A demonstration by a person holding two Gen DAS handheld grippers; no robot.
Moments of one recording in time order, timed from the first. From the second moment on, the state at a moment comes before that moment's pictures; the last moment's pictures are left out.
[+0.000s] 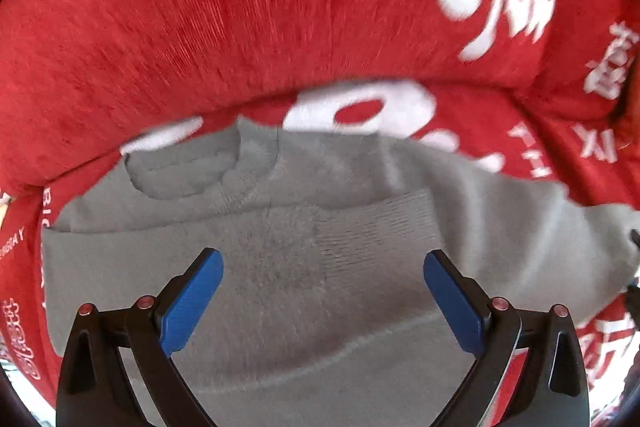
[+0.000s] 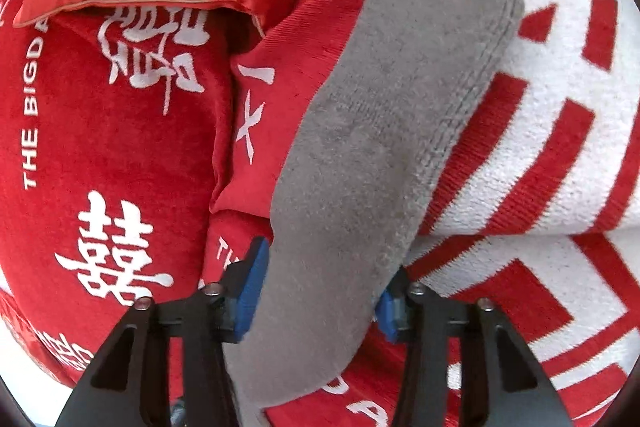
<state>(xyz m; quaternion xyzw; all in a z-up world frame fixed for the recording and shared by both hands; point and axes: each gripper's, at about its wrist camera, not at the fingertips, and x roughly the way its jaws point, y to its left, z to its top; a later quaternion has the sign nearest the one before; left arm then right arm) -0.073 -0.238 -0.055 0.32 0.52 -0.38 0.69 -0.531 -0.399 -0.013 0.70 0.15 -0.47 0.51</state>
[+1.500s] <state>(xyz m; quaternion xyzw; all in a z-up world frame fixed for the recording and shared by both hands) 0.084 -0.004 -0.043 0.25 0.57 -0.30 0.73 -0.127 -0.282 -0.024 0.66 0.35 -0.25 0.62</state>
